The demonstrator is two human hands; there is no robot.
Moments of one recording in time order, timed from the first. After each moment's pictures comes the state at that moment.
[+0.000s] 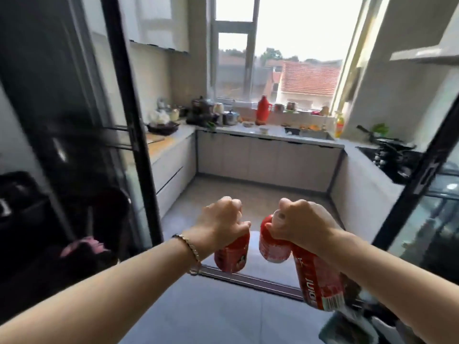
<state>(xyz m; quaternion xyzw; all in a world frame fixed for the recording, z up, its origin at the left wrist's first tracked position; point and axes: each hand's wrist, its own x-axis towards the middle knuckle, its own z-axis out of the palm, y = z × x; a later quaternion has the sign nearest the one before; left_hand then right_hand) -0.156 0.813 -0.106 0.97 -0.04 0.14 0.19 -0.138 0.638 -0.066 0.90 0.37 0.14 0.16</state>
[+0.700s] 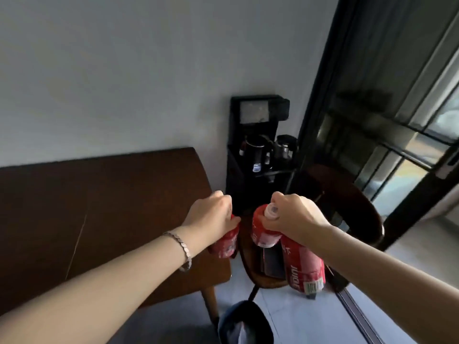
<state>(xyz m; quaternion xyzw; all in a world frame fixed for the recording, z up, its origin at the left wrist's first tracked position) -0.423 1.310 -0.174 0.86 0.48 0.15 0.09 -0.246 1.259 -0.149 0.72 0.69 -0.03 -0.09</state>
